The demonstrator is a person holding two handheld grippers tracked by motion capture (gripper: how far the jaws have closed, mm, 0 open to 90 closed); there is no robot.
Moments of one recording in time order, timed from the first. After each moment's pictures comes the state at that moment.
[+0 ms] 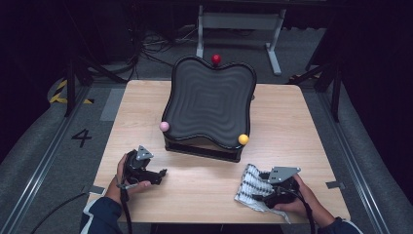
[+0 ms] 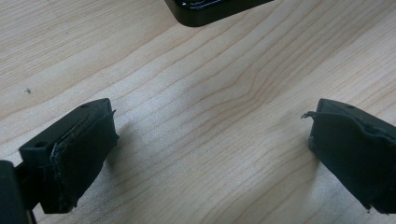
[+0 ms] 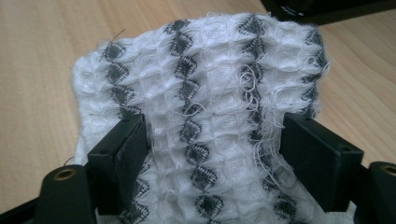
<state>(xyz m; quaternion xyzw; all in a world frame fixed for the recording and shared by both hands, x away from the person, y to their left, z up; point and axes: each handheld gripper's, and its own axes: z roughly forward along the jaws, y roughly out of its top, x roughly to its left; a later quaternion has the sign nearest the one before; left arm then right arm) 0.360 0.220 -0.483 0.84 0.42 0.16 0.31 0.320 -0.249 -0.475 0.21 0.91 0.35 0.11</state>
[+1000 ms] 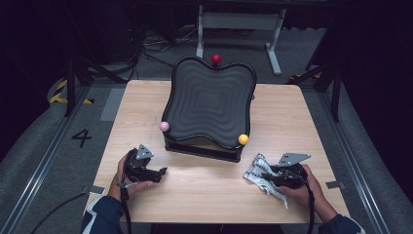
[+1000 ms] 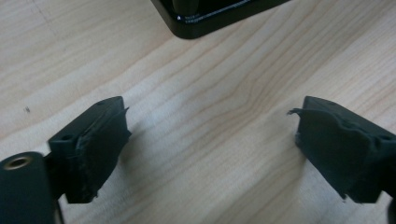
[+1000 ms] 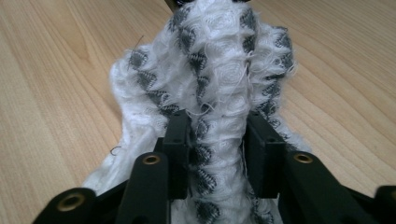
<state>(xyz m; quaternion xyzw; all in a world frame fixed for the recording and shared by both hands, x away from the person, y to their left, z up) 0.367 0.221 -0.481 0.84 0.40 0.16 0.33 0.352 -0.278 -0.471 0.30 0.88 0.35 0.12</state>
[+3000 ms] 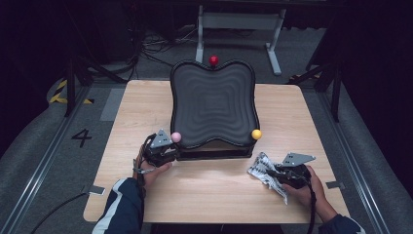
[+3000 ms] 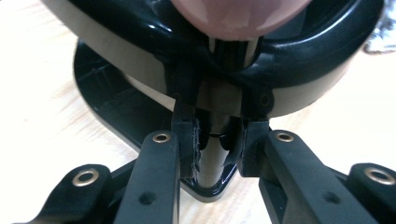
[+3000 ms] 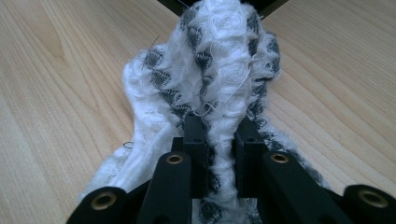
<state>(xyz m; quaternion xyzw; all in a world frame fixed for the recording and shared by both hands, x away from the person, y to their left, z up) 0.392 0.166 -0.450 0.84 0.29 0.15 0.44 0.351 -0.287 -0.474 0.31 0.87 0.35 0.15</state>
